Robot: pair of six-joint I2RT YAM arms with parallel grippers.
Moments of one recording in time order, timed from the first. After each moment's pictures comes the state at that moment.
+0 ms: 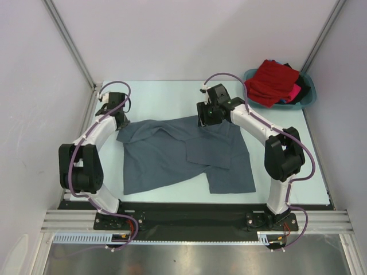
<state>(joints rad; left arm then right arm) -0.05 1.64 1.20 -0.48 -0.40 -0.49 0.52 1.90 1.59 -0.57 -0.12 0.23</state>
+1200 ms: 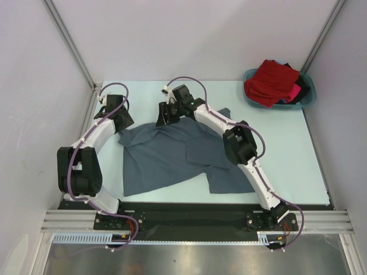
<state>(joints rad) -0.04 1.61 1.14 -0.42 -0.26 -0.52 0.66 2.49 2.22 -0.43 -0.55 0.37</state>
